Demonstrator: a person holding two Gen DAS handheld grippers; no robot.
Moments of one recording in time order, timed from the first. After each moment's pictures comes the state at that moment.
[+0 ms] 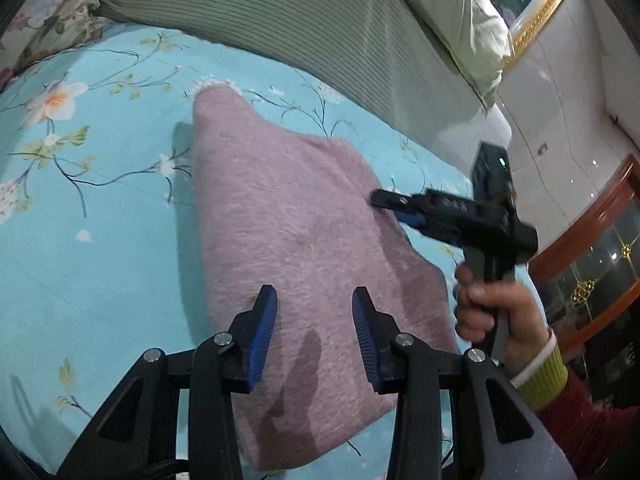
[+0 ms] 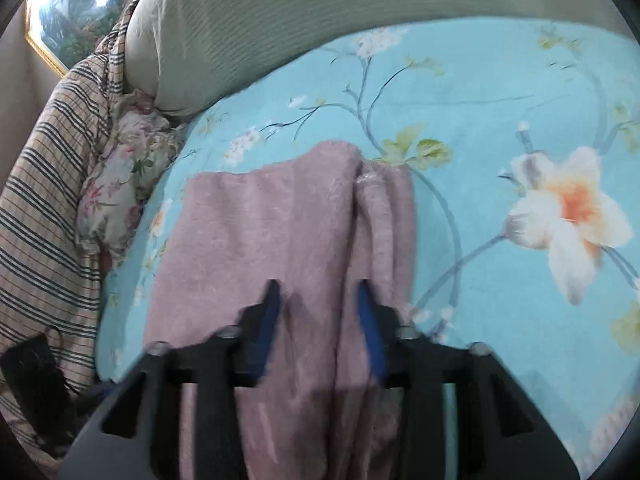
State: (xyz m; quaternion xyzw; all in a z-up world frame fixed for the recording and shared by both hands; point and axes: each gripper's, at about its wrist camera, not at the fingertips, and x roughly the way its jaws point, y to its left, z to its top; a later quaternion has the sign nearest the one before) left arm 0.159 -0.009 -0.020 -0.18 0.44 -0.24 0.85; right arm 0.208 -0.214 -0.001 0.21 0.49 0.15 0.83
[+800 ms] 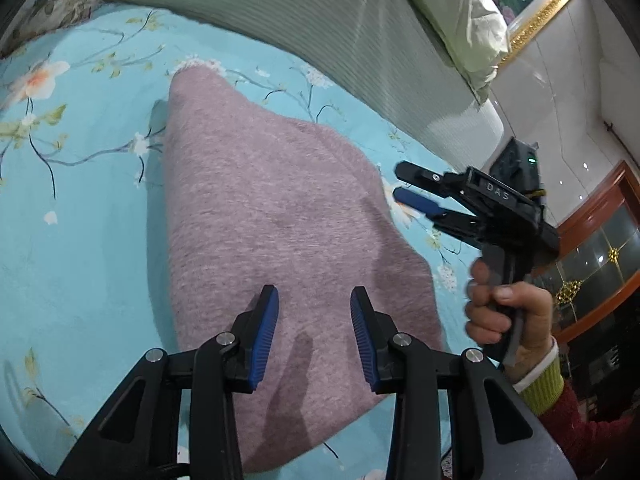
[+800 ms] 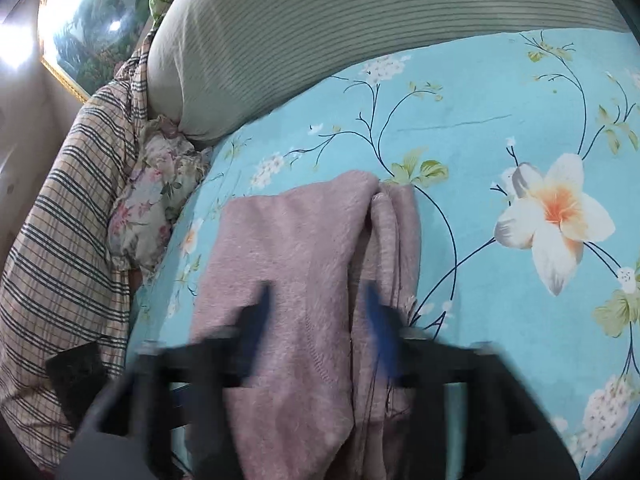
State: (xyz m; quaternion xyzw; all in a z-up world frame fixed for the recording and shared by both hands) left arm 0.160 -0.018 -0.024 -0.19 0.45 -0.26 0.83; right arm 0.190 -0.232 0.013 0.23 0.44 0.15 0.85
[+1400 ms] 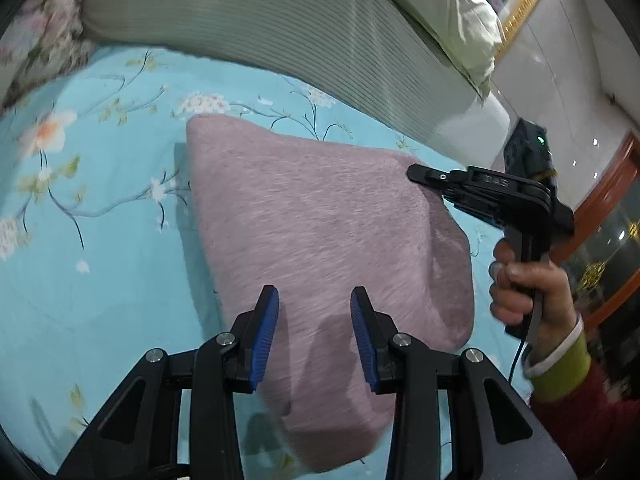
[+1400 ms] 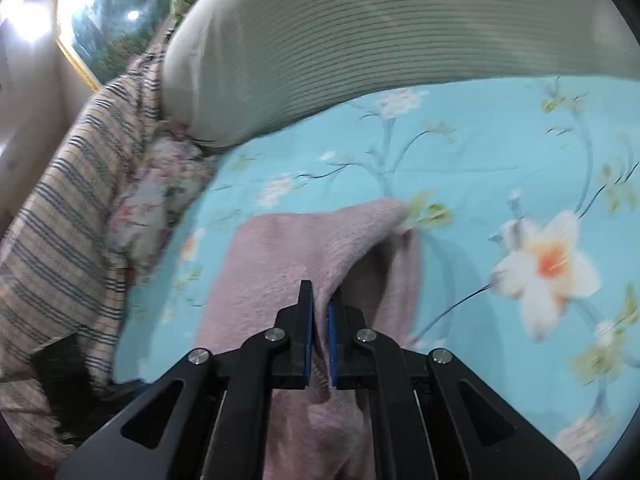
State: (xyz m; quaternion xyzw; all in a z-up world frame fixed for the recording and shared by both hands) left arm 0.163 -0.019 -0.006 -0.13 0.43 -0.24 0.86; right arm 0.211 -0.237 0.025 0.18 0.44 0.15 0.87
